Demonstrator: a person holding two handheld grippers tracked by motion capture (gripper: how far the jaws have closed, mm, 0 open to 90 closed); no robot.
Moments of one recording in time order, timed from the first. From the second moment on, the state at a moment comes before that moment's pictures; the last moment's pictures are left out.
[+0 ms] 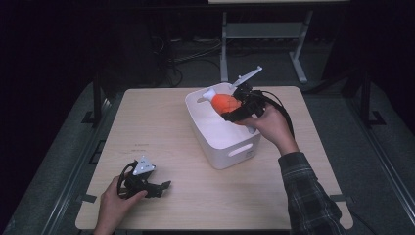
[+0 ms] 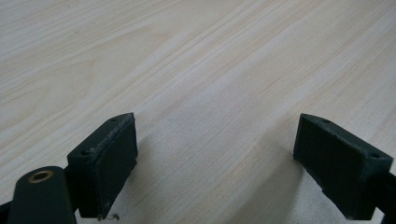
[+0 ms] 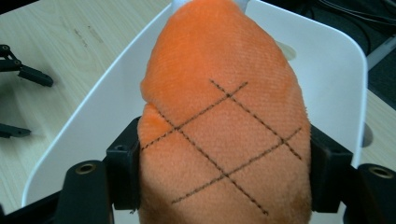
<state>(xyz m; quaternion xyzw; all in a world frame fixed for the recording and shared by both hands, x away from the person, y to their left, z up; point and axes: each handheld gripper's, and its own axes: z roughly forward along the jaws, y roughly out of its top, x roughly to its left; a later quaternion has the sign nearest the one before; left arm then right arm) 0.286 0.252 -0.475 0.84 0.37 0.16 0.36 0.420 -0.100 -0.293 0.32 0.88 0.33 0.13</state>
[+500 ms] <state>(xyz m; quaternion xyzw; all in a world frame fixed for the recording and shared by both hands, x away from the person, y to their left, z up) 0.287 0.252 -0.475 0.84 0.36 0.16 0.36 0.428 -0.068 -0.302 0.32 0.88 0.33 0.13</state>
